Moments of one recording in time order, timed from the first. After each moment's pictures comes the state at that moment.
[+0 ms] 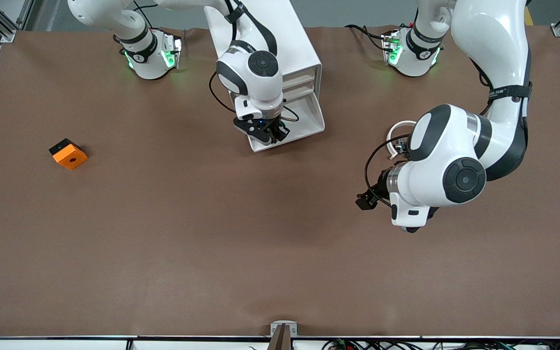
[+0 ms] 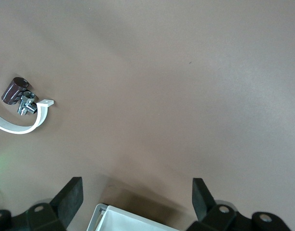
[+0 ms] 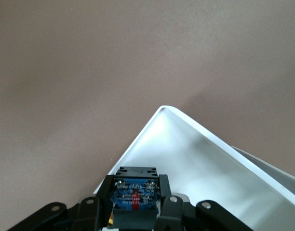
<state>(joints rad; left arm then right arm) -0.35 0.60 -0.01 -1.19 -0.23 1.59 -1.08 0.91 0.41 0.00 -1.93 -0.04 2.36 1.52</state>
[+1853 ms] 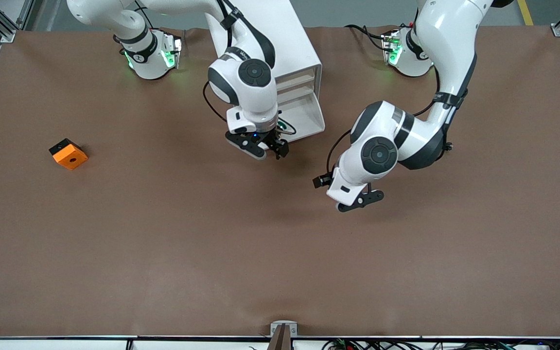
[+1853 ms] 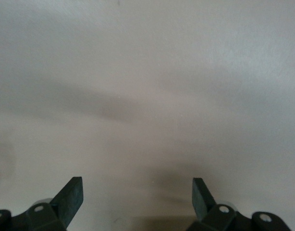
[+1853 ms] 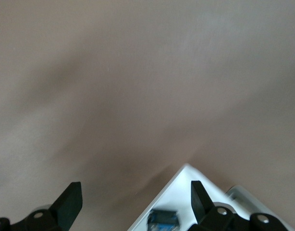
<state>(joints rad) -0.40 0.57 -0.18 -1.55 -0.10 1.98 -0.81 0.82 0.42 -0.03 -1.75 -0.04 2.20 1.35</state>
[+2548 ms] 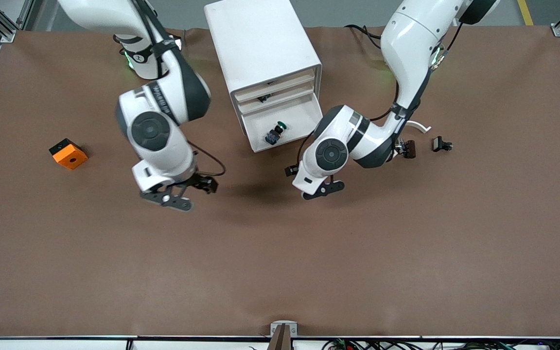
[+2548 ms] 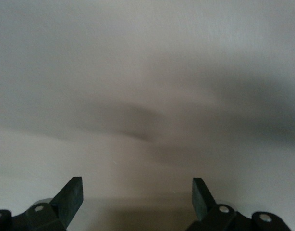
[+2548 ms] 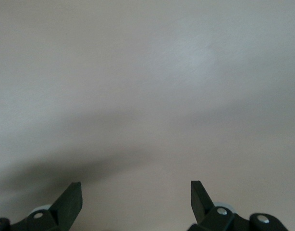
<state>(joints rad) -0.53 0.68 -0.18 -1.56 -0.20 2.06 -0.87 0.45 0.41 -0.04 -1.59 -0.04 1.94 0.67</state>
